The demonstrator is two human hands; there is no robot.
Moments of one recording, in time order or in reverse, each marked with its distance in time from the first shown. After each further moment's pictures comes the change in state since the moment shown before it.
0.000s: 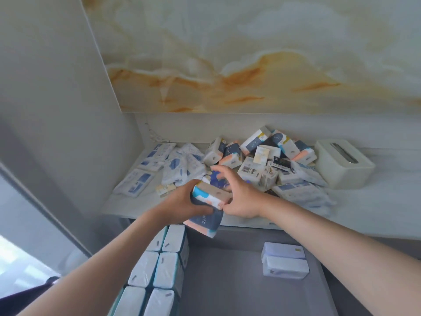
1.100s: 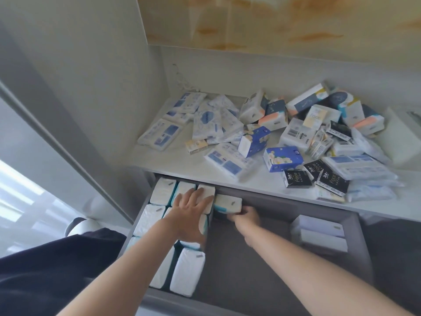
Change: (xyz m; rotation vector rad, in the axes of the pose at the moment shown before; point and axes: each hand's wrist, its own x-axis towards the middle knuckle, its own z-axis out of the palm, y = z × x) left_hand -0.047 -0.164 0.065 0.752 -0.306 -0.087; right_hand 0.036 0.116 0.228 0.582 0.377 0.938
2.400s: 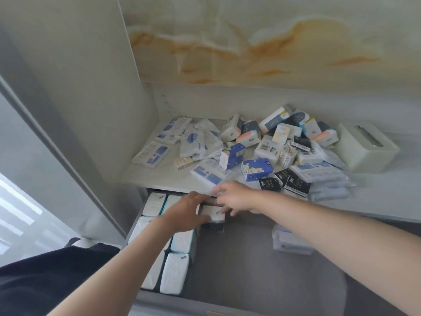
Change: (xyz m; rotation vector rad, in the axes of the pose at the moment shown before) left_hand -0.025 0.041 -0.072 -0.407 0.148 0.005; right_hand -0.104 -0.132 -0.083 -0.577 -0.485 -0.385
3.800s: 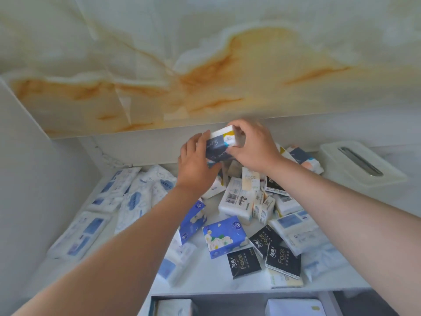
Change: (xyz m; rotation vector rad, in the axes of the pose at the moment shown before) left_hand 0.286 0.144 -0.091 -0.082 0.750 0.269; right_hand 0.103 0.023 -0.287 -0.310 1.038 -0.608
